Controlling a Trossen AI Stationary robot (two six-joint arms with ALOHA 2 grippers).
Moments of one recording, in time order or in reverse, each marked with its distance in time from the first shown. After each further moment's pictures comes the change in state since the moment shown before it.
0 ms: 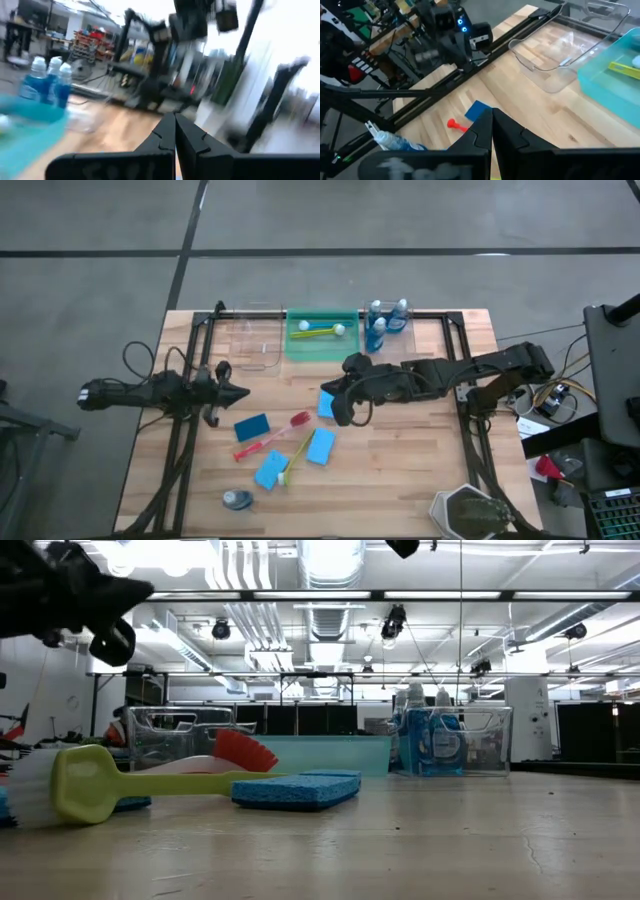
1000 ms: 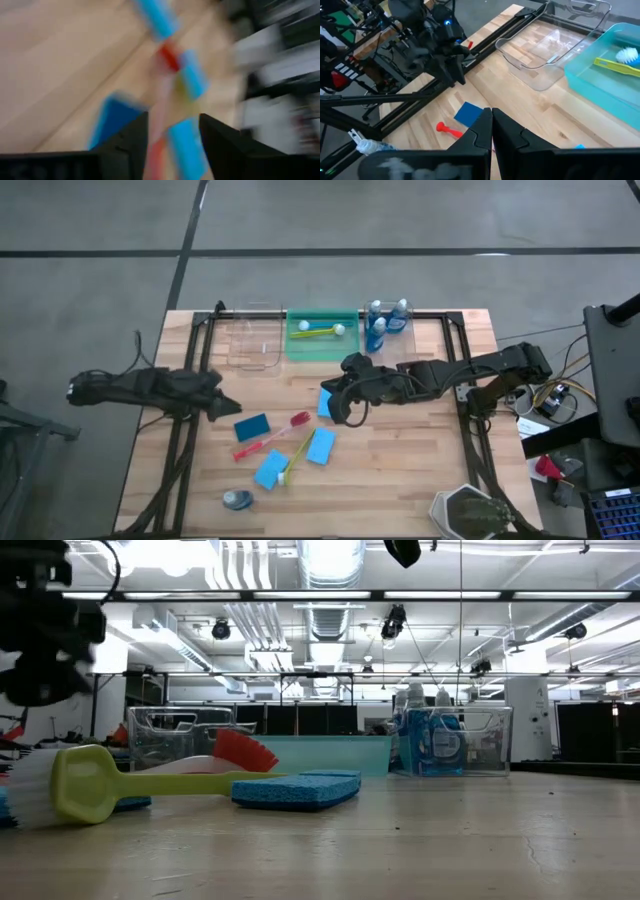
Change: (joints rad) left arm 0.001 0.198 0.316 -0.897 0.104 -0.646; right arm -0.008 0.018 -0.012 -0.005 0.052 0.036
